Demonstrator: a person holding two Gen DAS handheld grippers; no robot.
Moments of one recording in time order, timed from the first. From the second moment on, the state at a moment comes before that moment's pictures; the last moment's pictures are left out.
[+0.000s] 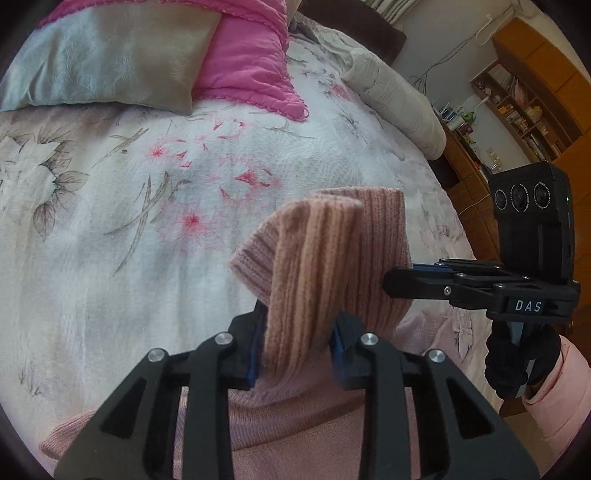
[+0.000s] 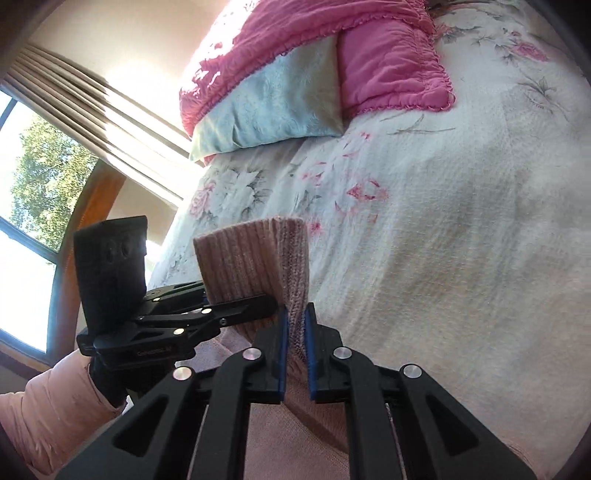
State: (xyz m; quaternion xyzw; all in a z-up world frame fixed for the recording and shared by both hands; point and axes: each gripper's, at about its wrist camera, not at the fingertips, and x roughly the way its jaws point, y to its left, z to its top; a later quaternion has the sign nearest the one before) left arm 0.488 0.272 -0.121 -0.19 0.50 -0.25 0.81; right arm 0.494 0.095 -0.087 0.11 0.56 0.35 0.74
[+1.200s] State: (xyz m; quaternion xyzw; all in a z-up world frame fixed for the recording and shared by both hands) left arm 0.266 0.306 -0.135 -0.16 0.53 -0.25 0.80; right arm 0.308 0.039 -0.110 0.10 0.61 0.32 0.72
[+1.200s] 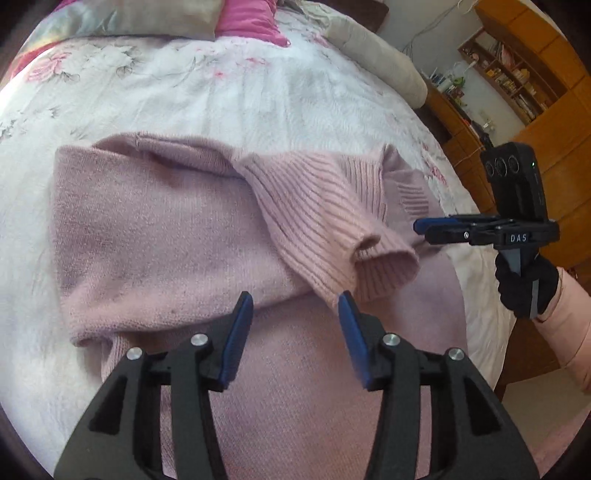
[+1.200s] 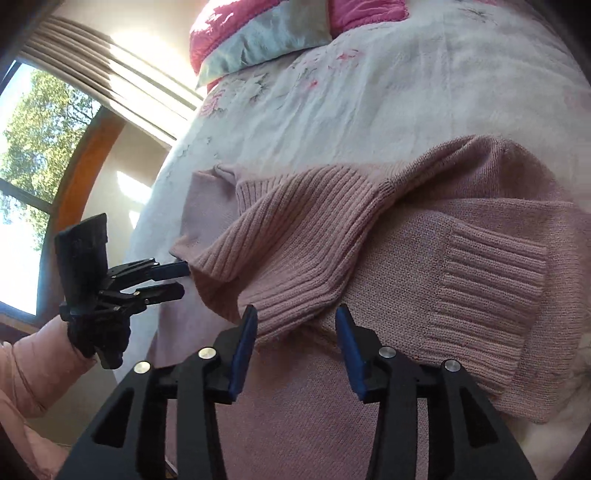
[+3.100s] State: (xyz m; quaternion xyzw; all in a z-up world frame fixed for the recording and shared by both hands) left arm -0.023 0.352 -0.165 -0.15 0.74 -0.01 0.66; right arm -0.007 -0.117 -0.149 0.17 0.78 0.11 0.59
